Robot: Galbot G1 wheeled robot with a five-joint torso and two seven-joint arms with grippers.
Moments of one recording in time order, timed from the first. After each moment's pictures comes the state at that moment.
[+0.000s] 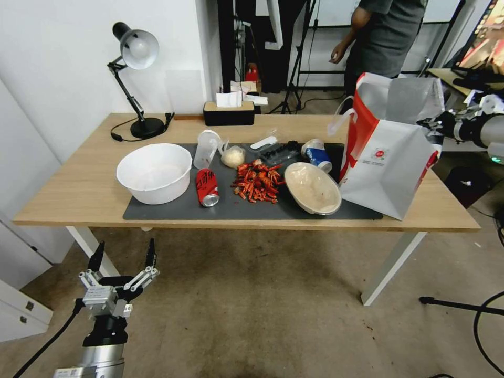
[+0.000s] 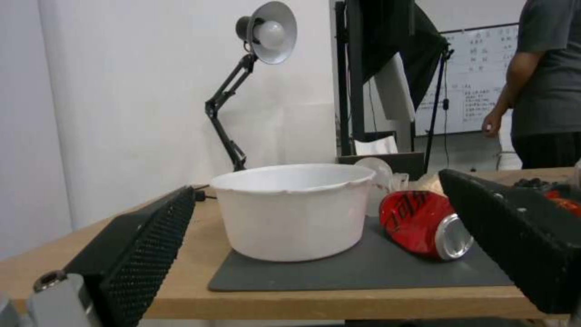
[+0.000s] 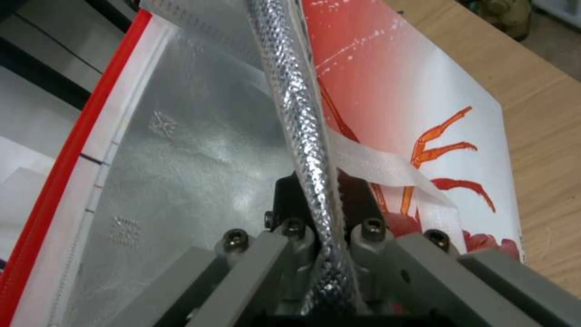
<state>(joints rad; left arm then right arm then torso) 1.89 -1.40 -0.66 -2.16 -0.22 -0.51 -0.03 -0.53 0.48 0.35 1.66 2.03 -0.59 0.68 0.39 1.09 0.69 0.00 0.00</state>
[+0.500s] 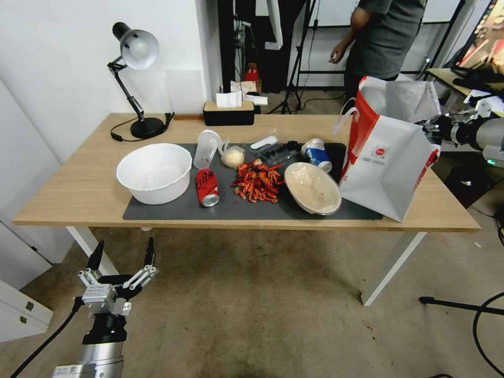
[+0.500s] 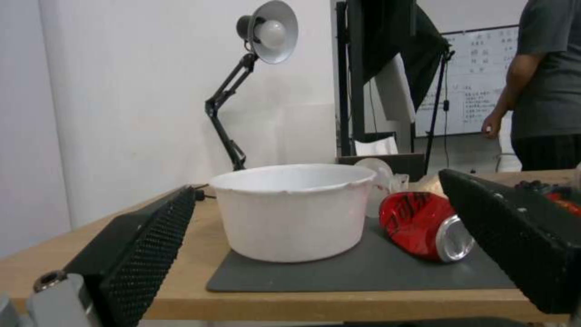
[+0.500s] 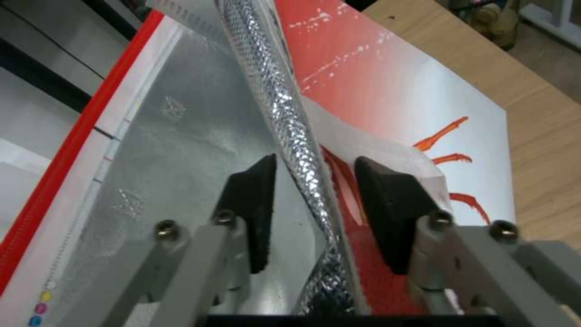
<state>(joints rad) 1.88 -1.40 -0.66 -2.16 -0.23 -0.51 -0.03 -0.54 0.48 0.36 1.67 2.00 -0.60 0.68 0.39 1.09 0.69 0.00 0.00</state>
